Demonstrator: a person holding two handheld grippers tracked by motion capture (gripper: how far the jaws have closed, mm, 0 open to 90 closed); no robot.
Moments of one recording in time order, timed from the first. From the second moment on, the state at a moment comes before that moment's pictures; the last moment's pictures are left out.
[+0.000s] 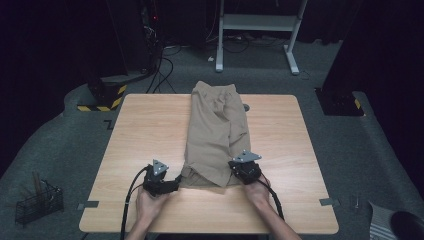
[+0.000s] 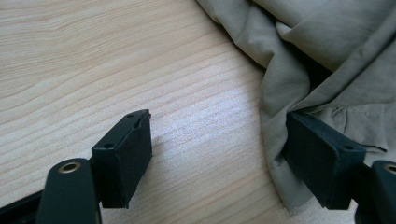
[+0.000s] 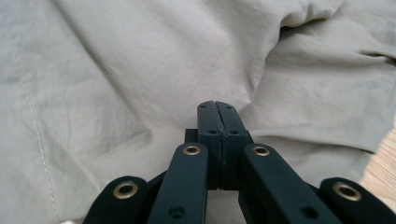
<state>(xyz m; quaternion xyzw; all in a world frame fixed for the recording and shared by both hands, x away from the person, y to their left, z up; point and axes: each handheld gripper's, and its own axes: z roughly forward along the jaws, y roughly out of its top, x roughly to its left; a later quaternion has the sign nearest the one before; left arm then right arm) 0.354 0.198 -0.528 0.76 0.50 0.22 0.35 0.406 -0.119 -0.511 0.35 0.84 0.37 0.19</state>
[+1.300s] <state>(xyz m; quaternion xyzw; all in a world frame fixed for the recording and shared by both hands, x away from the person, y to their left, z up) 0.398 0.164 -0.513 0.81 0.44 0.23 0.31 0.430 -0.142 -0.515 0.40 0.83 0.33 0.21</state>
